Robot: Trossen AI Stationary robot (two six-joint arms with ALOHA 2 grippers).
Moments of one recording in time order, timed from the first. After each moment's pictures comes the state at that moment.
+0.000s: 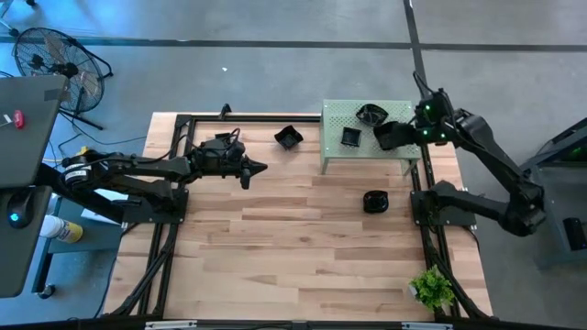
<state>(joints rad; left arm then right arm) 0.35 1.14 0.38 0.50 0.17 -0.52 -1.00 0.89 0.98 -1.07 -0.09 0.54</state>
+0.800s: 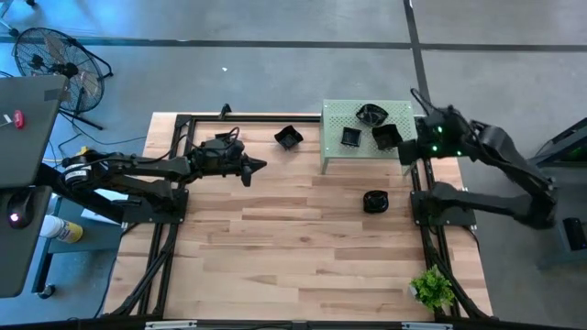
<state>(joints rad) 0.35 1.14 0.38 0.49 0.10 -0.55 -0.61 0.77 1.10 -1.19 -0.05 0.66</state>
